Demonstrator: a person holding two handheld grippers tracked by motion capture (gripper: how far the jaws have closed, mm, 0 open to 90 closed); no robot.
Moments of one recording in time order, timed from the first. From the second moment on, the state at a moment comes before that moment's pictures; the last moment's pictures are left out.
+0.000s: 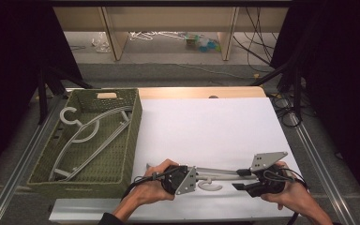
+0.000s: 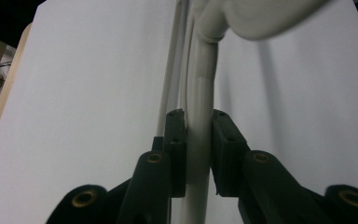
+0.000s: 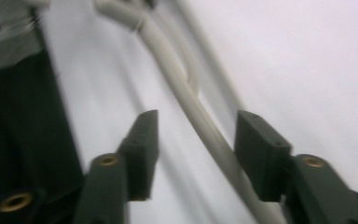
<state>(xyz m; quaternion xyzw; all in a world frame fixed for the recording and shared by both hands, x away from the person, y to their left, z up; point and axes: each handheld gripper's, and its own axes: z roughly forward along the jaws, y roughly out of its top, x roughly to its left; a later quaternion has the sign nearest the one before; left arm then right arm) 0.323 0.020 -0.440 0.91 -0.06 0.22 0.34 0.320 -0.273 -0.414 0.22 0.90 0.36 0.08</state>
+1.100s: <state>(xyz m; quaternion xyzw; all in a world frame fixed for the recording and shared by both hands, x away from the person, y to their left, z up) 0.336 0.079 -0.352 0.83 0.27 0.09 0.49 0.318 -0.274 -0.413 0.27 0.87 0.40 0.10</state>
